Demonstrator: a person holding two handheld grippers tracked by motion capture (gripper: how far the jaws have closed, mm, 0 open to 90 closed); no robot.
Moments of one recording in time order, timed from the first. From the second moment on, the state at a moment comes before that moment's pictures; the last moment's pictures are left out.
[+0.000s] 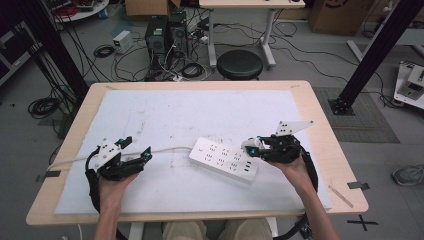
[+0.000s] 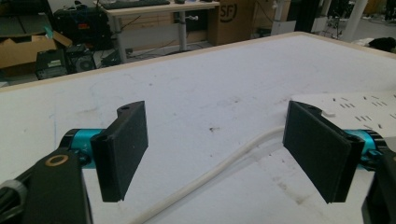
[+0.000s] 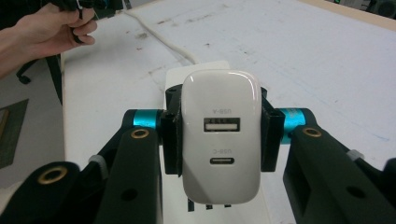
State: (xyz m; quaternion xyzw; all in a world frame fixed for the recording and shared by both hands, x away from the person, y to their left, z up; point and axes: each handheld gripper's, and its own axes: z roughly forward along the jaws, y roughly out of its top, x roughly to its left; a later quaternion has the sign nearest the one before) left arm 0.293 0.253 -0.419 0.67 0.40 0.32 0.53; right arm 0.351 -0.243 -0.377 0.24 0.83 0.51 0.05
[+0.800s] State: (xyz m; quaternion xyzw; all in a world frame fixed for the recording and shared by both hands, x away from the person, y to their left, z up) left arm 0.286 0.265 -0.428 0.66 0.39 0.35 0.54; right arm 0.382 -0.194 -0.369 0.21 0.92 0.32 0.01
